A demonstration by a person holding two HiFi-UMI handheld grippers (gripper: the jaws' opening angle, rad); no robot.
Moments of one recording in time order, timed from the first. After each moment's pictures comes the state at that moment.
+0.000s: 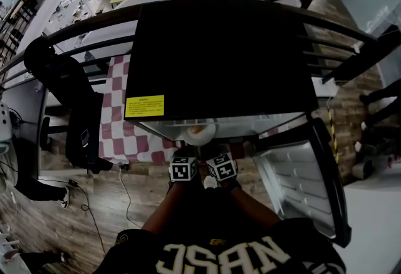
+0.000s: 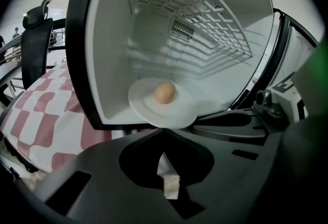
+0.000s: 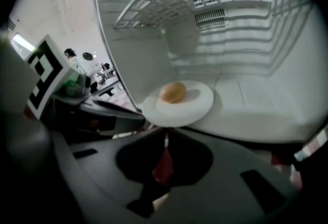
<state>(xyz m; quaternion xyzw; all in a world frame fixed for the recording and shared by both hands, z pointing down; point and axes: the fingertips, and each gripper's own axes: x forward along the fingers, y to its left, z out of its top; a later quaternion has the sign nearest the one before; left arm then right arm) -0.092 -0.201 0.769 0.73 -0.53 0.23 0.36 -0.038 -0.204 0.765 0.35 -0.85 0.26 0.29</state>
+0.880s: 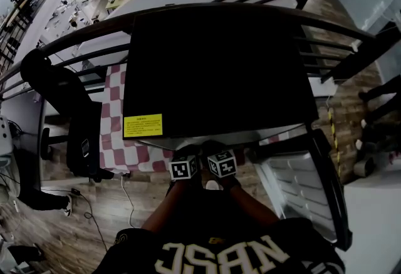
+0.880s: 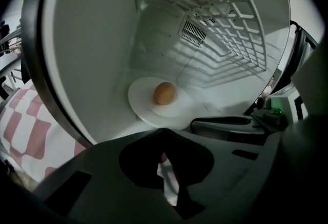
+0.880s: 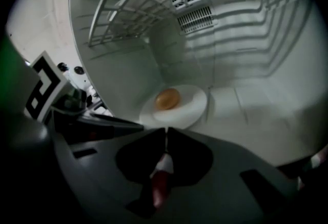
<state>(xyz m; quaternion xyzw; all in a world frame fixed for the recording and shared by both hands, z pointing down) -0.097 -0.245 0.758 0.72 -0.54 0.20 0.38 -0.041 -0.251 0.750 0.38 -0.84 0.31 0.25</state>
